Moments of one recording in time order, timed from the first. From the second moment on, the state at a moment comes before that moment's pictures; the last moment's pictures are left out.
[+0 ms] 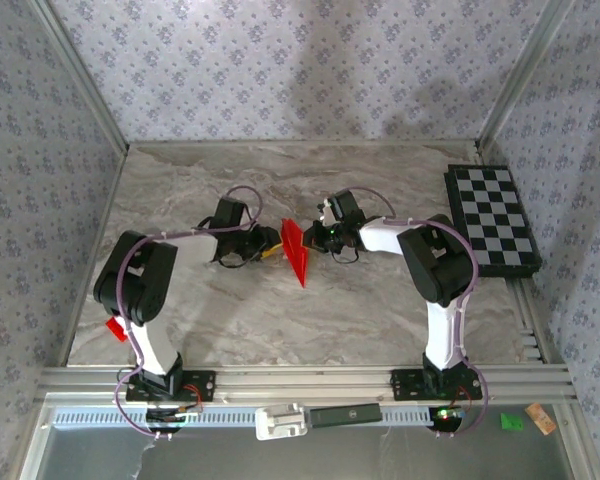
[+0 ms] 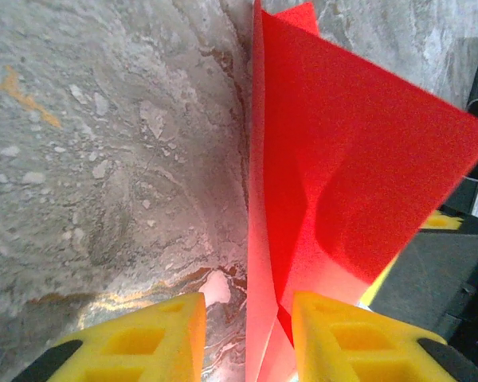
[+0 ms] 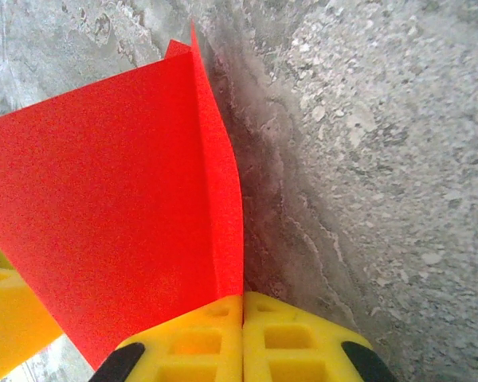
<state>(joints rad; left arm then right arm) -0.41 1.79 0.90 0.02 0.55 -0.92 0.51 1.98 1.12 -0.01 -0.51 0.69</state>
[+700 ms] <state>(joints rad) -0.43 1.89 0.98 -0.01 0.58 -0.90 0.48 2.00 1.13 -0.04 -0.59 0.65</state>
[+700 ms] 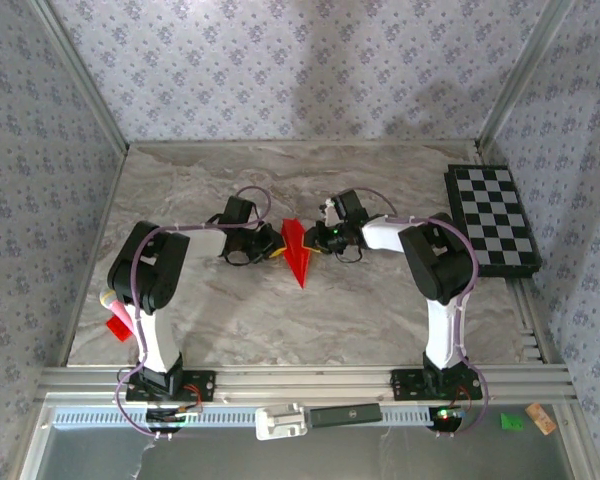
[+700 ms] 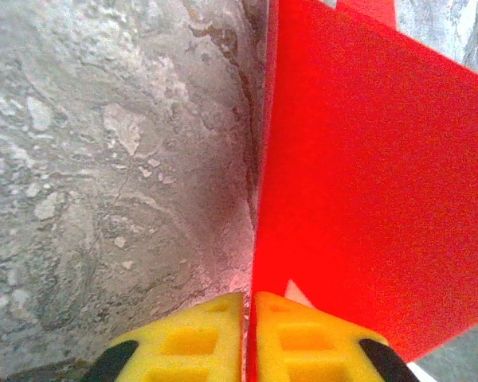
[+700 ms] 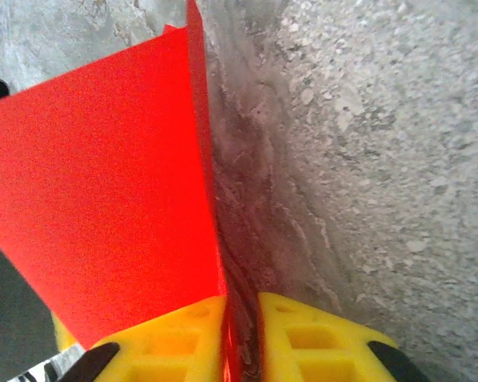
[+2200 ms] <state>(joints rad) -0.53 1.62 0.93 -0.14 0.35 -0.93 0.45 1.95 1.06 0.02 -0.51 0.74</state>
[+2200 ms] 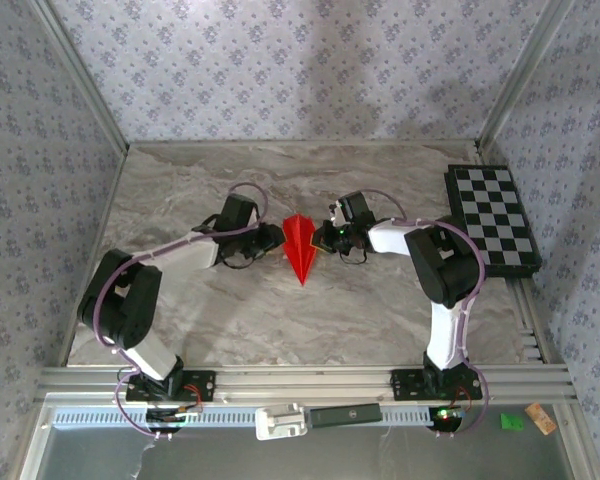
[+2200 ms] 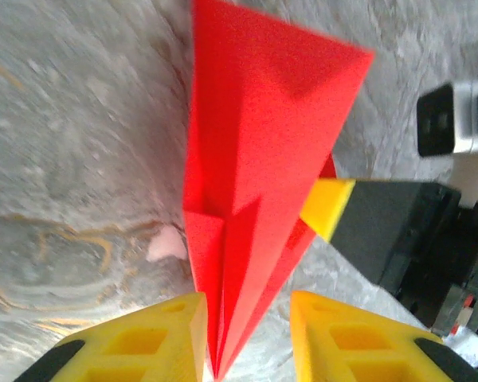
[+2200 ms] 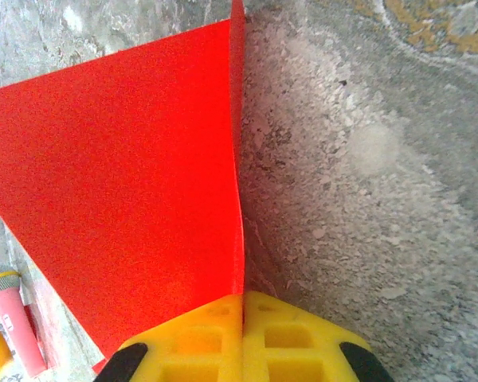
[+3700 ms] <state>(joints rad) -0.69 1.94 1.26 -0.48 0.28 -0.77 0.45 1.95 1.06 0.02 -0.57 0.80</state>
